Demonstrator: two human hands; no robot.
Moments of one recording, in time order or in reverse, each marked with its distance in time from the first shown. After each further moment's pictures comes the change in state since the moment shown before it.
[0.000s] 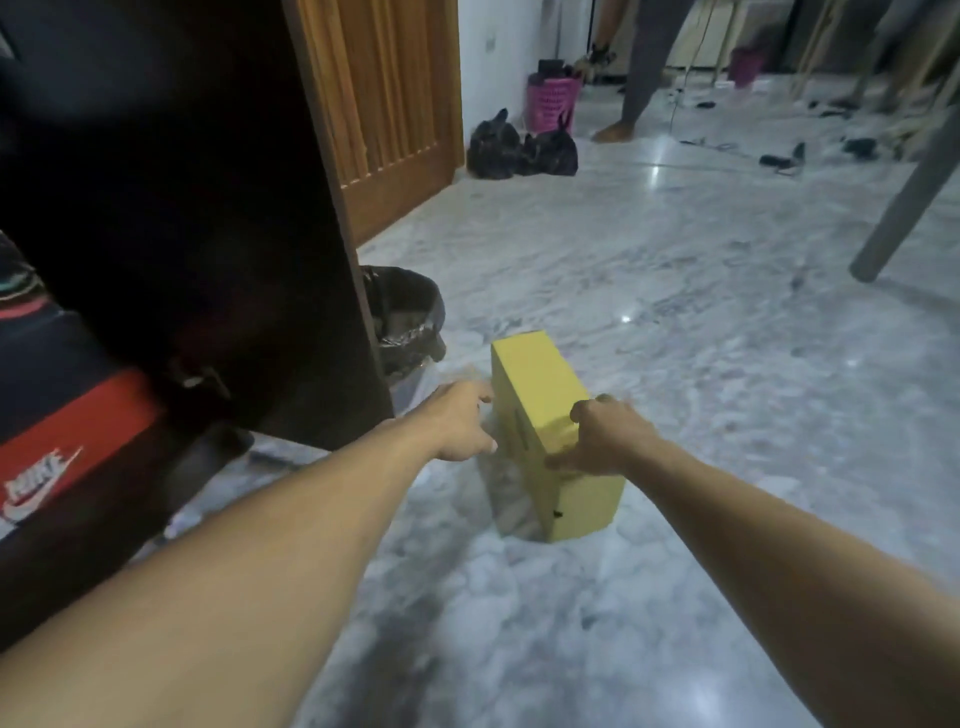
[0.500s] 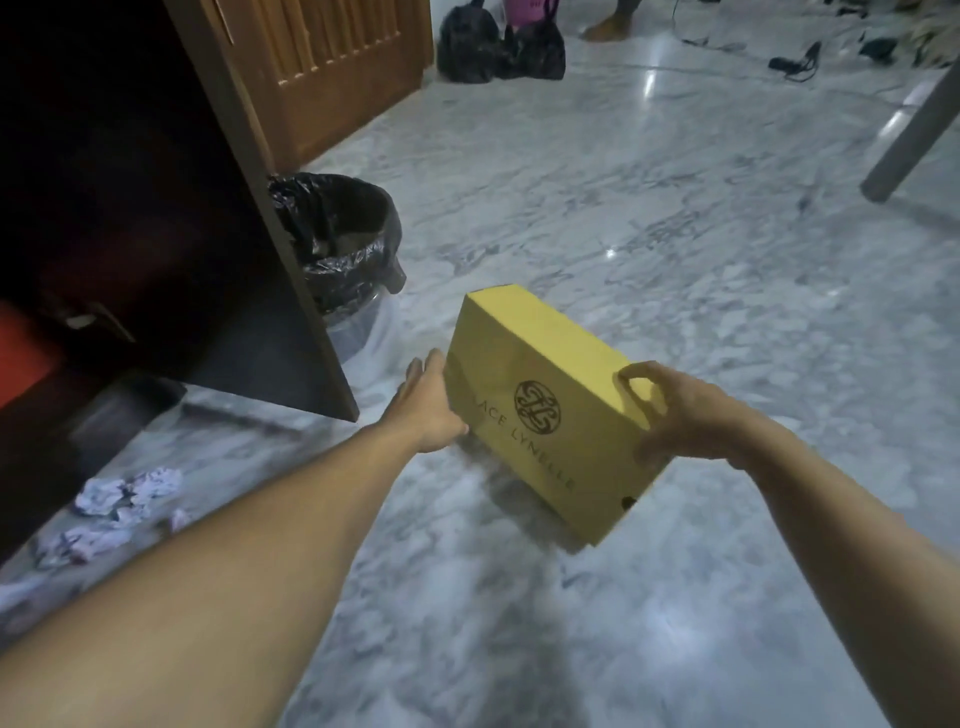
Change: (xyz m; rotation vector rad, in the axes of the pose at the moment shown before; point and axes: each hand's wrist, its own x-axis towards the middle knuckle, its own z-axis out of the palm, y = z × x) left_hand 0.065 -0.046 0.088 -0.111 0.070 -0.127; right_hand 0.011 0.099 0.025 0.281 -0.116 0.100
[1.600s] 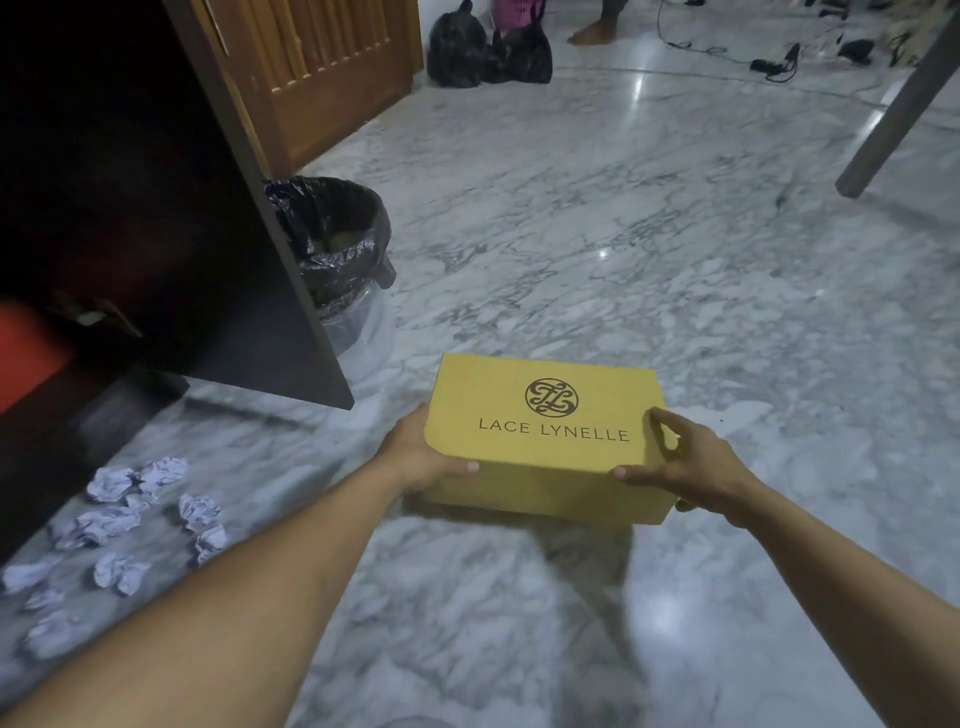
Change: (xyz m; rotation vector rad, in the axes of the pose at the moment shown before) left_hand -0.041 -0.033 0.039 -0.419 -0.122 -0.071; right_hand -0.040 0.063 0.048 0.384 0.075 0.119
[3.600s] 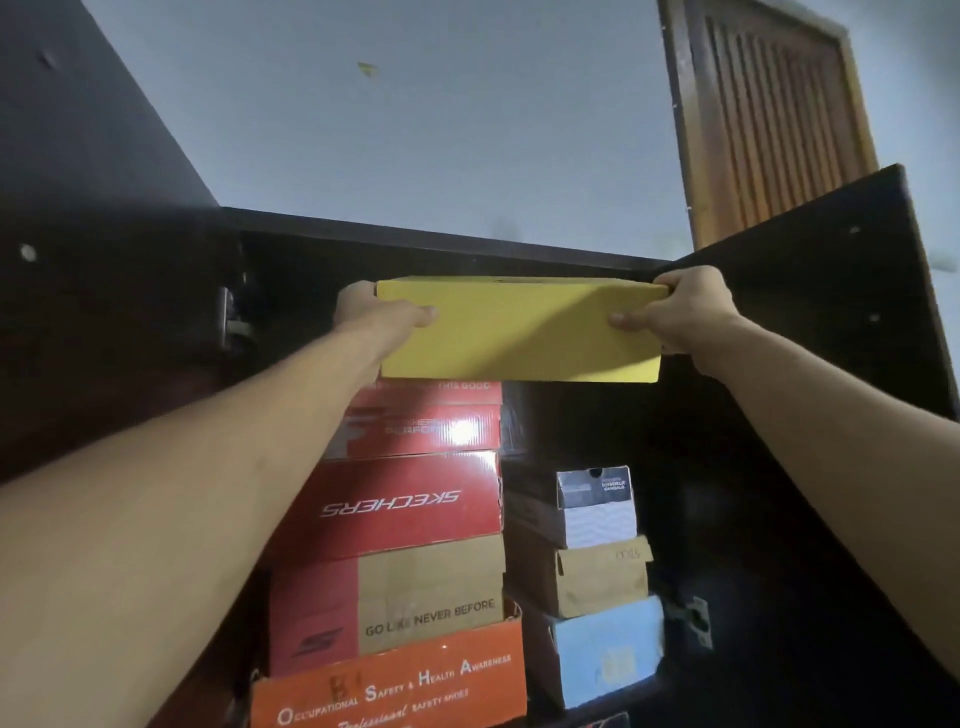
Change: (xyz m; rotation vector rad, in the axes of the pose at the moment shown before) left_hand -0.598 0.340 -0.609 -0.139 1.589 0.512; right_hand -0.429 -0.791 -0.102 0.555 0.098 -1.309
